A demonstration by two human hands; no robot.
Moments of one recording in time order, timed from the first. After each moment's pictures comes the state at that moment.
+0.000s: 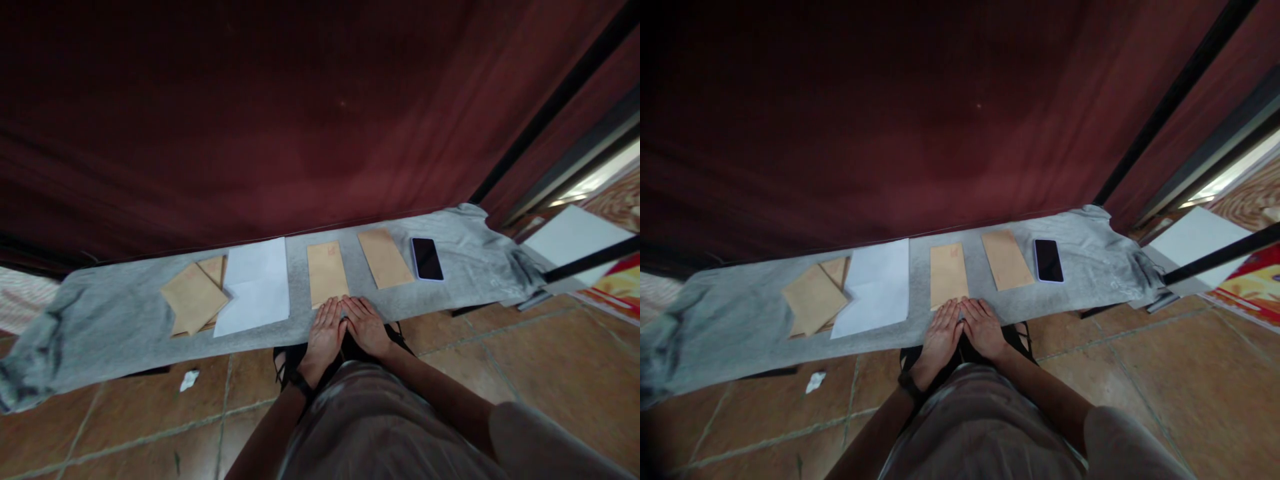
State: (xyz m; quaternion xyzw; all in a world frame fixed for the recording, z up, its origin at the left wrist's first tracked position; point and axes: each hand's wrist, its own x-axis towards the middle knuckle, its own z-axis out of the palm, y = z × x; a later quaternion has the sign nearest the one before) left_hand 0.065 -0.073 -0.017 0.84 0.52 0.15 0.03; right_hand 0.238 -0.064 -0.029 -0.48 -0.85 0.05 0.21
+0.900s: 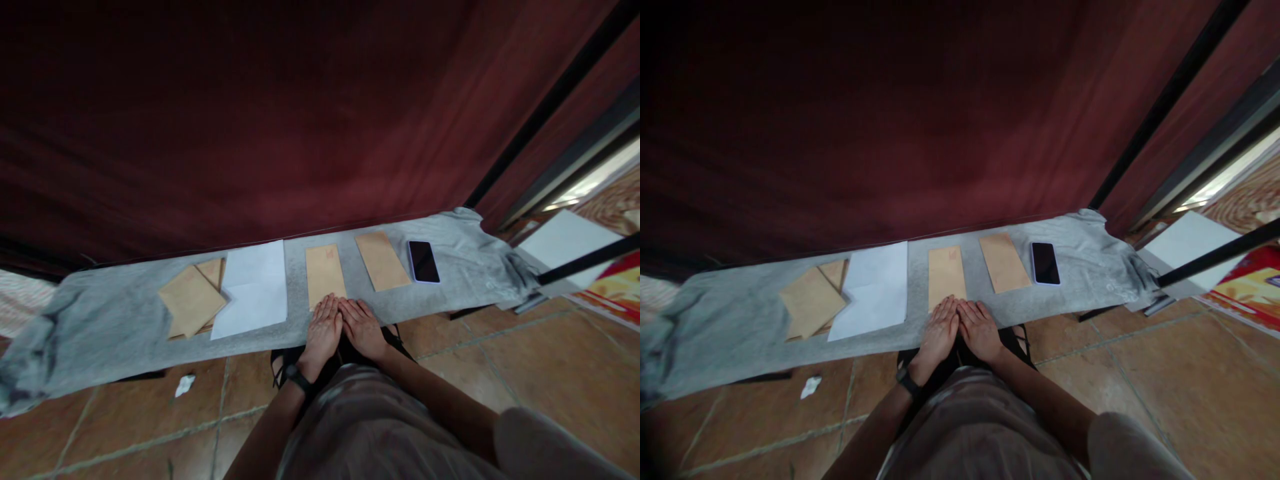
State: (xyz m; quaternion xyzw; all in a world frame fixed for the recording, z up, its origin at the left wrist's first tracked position) left_hand 0.075 -0.057 -0.009 0.82 0.56 0.10 0.06; right_hand 0.235 -0.064 -0.028 -0.49 -0.84 0.05 0.23
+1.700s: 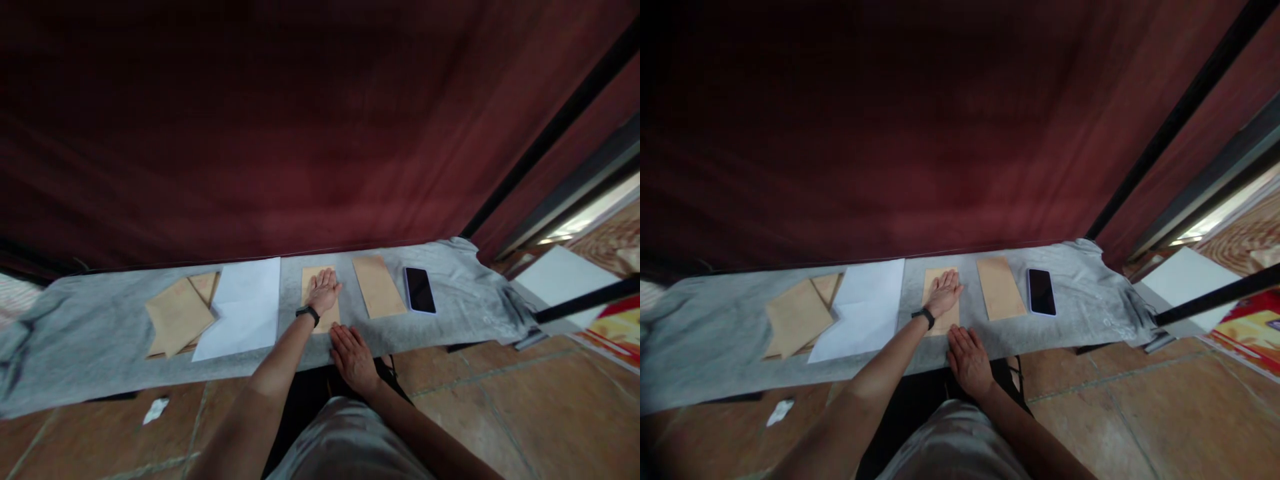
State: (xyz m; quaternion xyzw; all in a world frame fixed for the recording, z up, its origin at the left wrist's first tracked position) left_hand 0.104 0.117 -0.001 0.78 0.61 0.05 0.12; right_hand 0.234 -0.061 -0.036 -0.47 -0.84 0.03 0.25
